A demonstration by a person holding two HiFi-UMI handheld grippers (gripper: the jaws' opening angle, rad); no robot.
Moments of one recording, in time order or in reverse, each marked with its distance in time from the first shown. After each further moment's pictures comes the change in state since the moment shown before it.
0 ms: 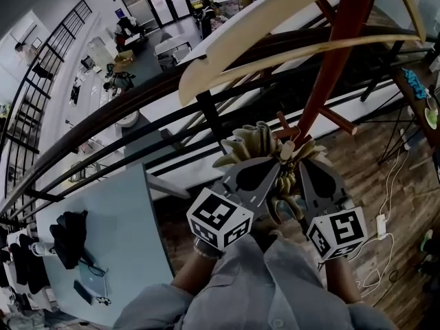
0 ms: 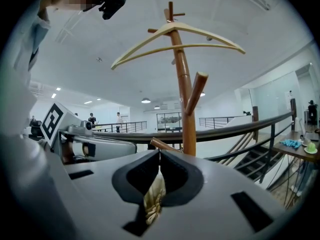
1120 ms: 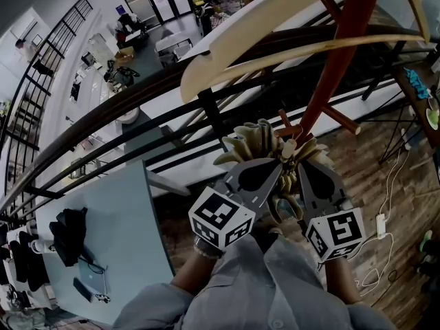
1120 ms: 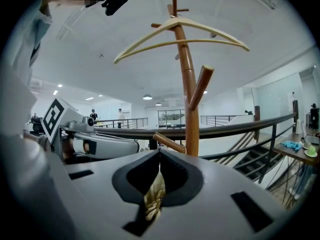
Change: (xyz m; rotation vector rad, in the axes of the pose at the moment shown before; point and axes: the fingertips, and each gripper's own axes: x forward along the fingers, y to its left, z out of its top) left arm 0.001 -0.001 -0.008 -0.007 0.027 -0.014; right arm 0.003 0.005 -0.011 -0.025 0.043 0.010
